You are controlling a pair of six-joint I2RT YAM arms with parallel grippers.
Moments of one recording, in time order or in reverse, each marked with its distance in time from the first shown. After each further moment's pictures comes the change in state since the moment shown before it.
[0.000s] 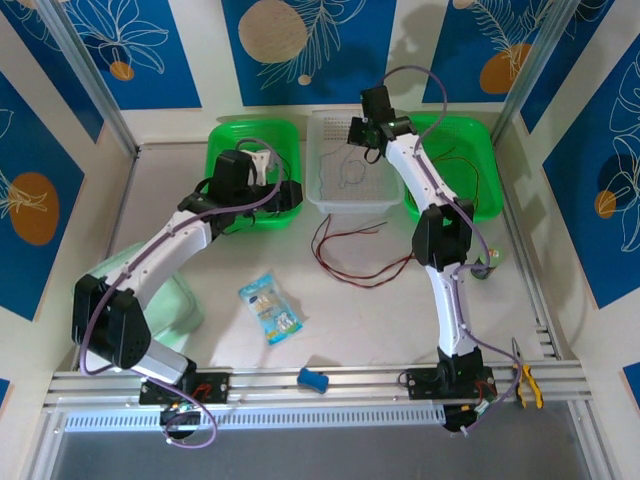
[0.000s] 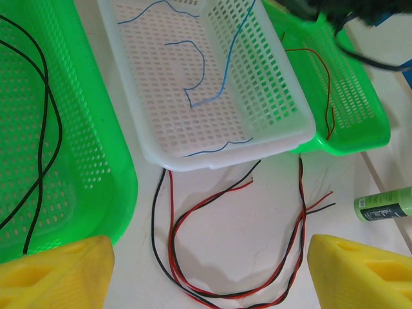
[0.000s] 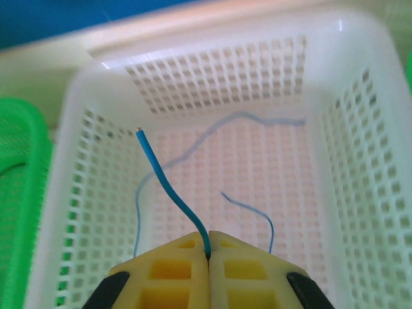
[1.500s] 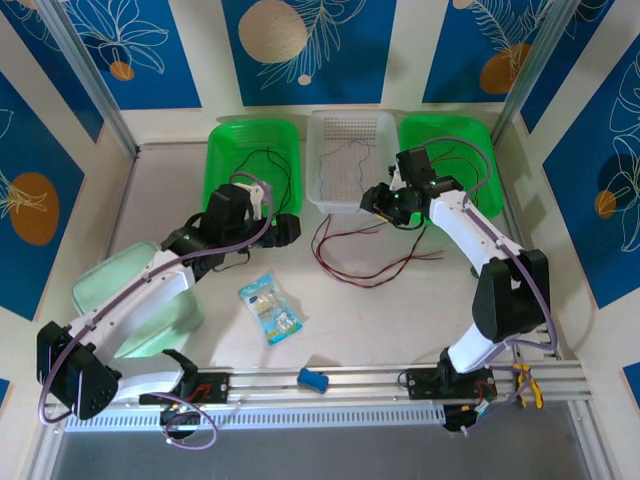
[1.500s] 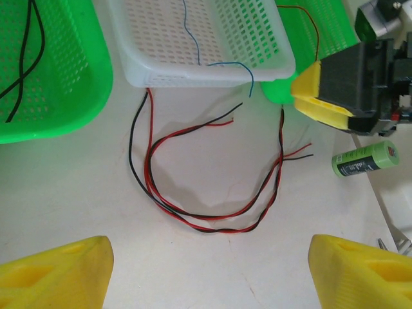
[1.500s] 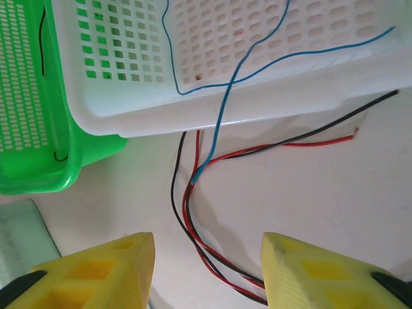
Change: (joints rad) left arm -0.150 -0.274 -0.202 -0.103 -0.099 -0.136; right arm -0.034 -0.759 -1.089 0.128 -0.445 0.222
